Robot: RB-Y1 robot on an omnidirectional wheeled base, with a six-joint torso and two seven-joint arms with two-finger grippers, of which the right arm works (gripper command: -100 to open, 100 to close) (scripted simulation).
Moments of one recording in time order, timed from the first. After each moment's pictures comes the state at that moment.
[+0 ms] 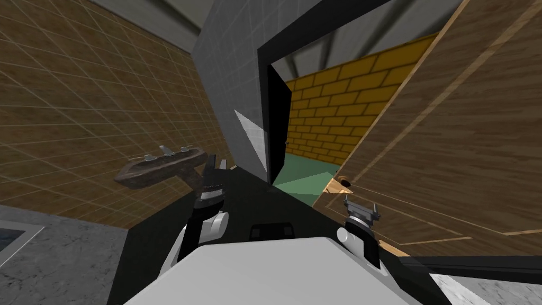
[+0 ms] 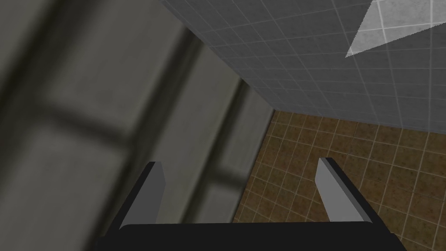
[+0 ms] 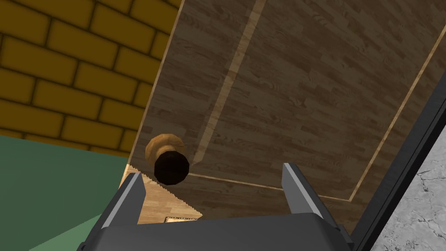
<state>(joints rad) 0.29 -0.17 -0.47 -1.19 -0.57 -0.76 -0.91</state>
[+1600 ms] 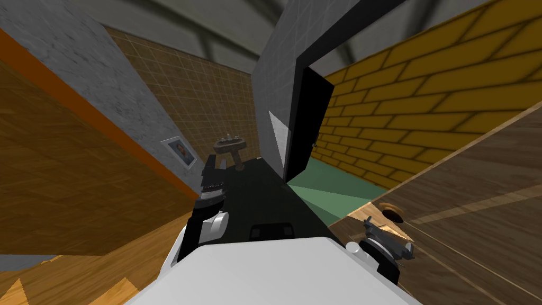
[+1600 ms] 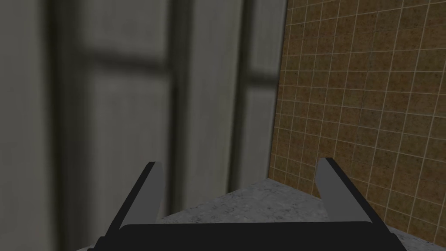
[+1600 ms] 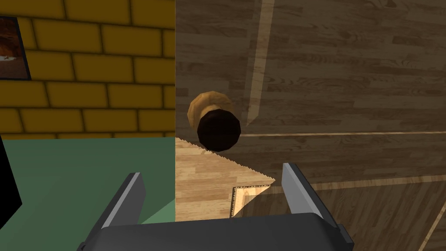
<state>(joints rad) 0.22 -0.22 -0.61 -0.83 -0.75 -0.84 -1.19</state>
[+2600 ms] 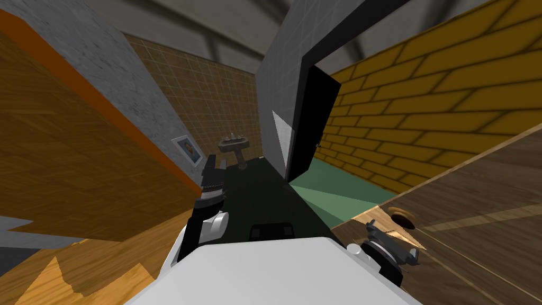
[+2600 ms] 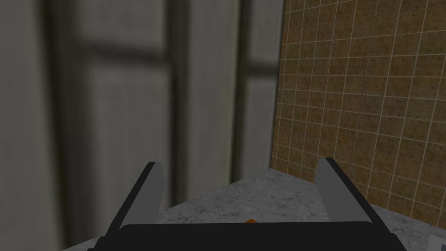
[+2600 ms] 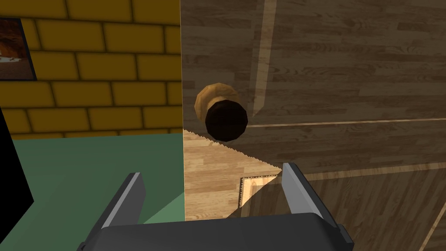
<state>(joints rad) 0.22 -0.21 -0.62 -0.81 -0.77 -0.84 -1.22</state>
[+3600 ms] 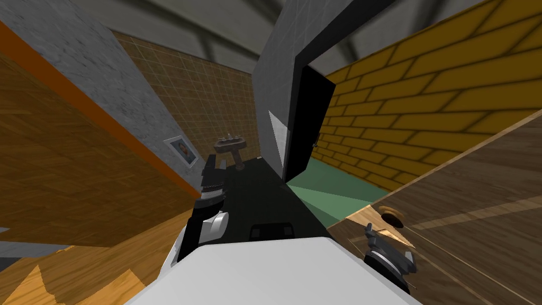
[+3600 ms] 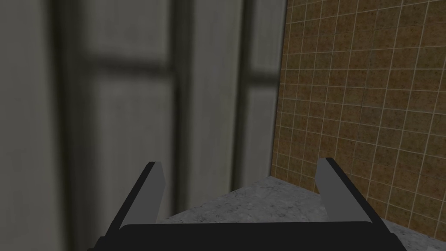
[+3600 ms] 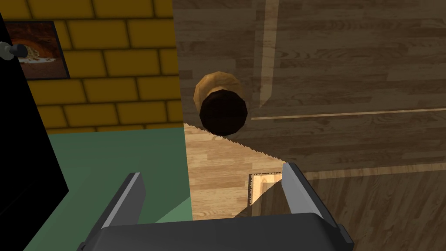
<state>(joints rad) 0.32 -0.22 -0.51 -0.82 -0.72 -0.87 -1.41</state>
